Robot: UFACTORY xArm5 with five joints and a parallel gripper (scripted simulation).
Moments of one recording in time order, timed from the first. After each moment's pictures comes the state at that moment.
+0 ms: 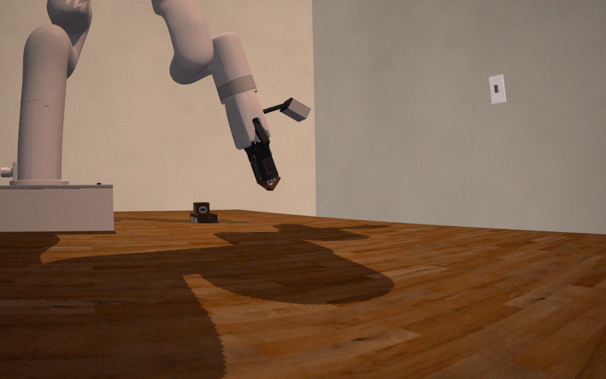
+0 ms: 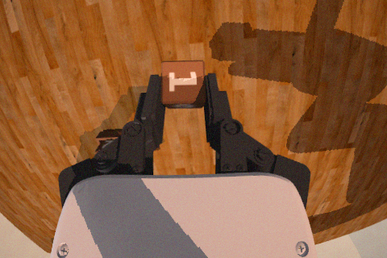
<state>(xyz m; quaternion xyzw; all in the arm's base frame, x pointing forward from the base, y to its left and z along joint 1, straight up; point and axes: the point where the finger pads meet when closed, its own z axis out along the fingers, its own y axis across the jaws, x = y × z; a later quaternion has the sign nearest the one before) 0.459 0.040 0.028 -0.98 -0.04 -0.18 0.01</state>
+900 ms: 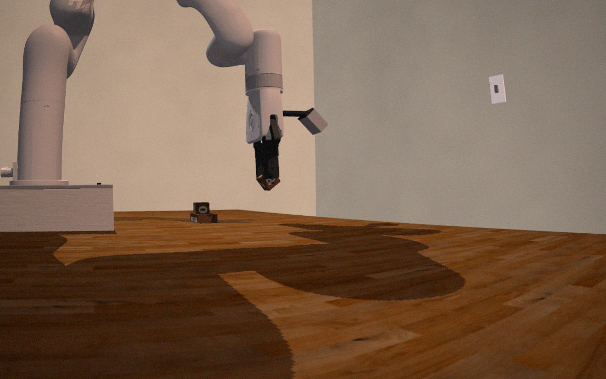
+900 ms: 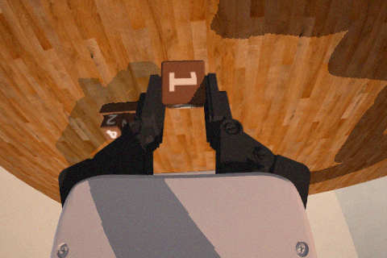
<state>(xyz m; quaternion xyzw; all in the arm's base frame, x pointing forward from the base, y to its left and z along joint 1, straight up) 0.465 0.042 0.030 -1.00 -0.05 -0.03 0.00</state>
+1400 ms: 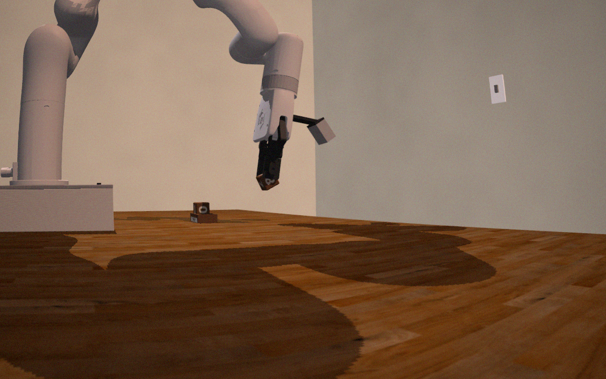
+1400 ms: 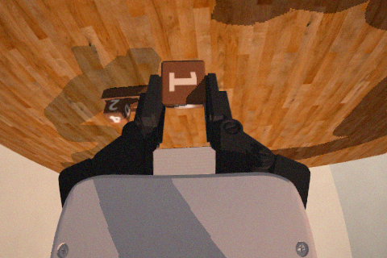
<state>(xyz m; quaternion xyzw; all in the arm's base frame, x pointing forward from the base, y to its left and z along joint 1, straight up) 0.469 0.045 0.029 -1.00 -0.04 0.07 0.00</state>
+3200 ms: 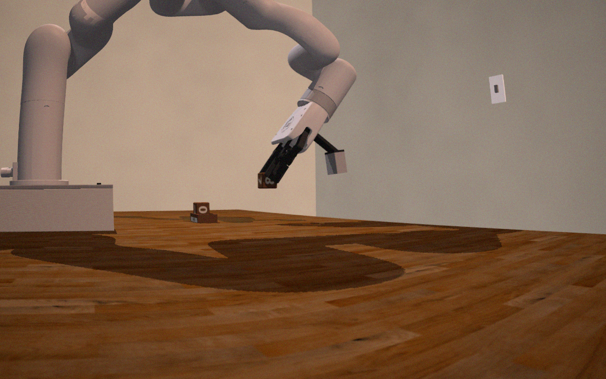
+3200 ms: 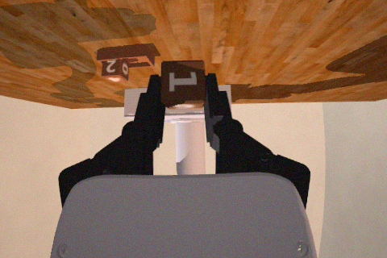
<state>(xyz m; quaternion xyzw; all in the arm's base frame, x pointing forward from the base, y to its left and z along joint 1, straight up) 0.478 0.047 0.025 -0.95 -0.05 0.30 -0.01</state>
